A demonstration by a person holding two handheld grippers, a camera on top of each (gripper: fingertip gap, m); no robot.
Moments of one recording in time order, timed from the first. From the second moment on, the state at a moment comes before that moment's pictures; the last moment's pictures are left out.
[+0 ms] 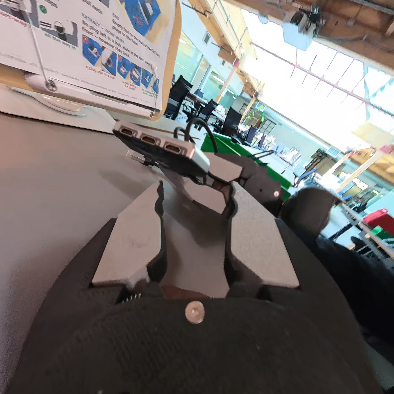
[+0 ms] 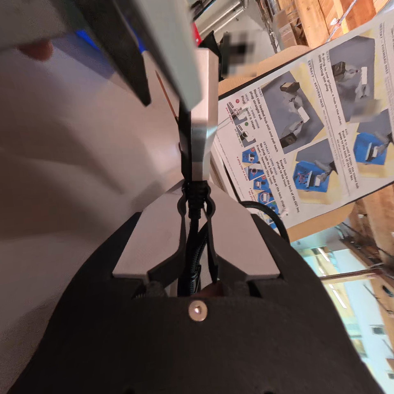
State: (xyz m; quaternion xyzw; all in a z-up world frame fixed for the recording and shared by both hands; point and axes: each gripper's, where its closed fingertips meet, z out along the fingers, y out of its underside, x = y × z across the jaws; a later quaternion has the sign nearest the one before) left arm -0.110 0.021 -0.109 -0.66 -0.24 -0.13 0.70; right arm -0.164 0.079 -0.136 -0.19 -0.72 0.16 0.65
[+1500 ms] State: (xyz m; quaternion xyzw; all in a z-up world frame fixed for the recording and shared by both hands) left arm -0.083 -0.013 -0.082 -0.72 0.32 0.39 0.47; right arm -0.088 0.035 -0.086 -0.12 -0.74 0.51 0.43
